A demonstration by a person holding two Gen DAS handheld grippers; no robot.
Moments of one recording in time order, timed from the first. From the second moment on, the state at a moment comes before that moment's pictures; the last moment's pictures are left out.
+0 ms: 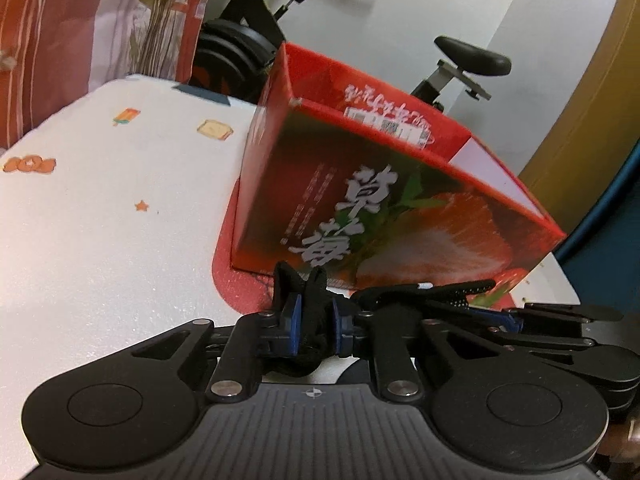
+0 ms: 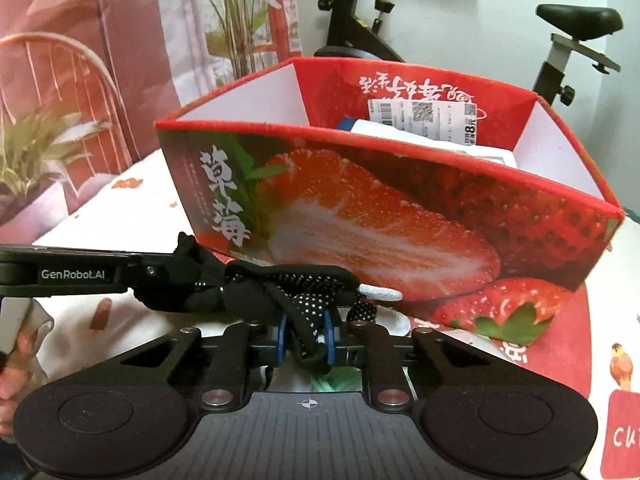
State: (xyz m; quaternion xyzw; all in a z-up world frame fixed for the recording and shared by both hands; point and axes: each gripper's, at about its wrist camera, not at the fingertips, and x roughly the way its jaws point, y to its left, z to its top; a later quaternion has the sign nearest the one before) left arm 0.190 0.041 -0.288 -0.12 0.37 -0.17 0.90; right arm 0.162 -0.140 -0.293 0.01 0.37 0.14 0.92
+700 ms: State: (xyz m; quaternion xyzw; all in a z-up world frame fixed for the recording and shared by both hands) left arm 0.141 0.038 -0.226 -0.10 0.31 -0.16 0.93; right arm 0.112 -0.138 -0.238 0.05 0.28 0.14 0.95
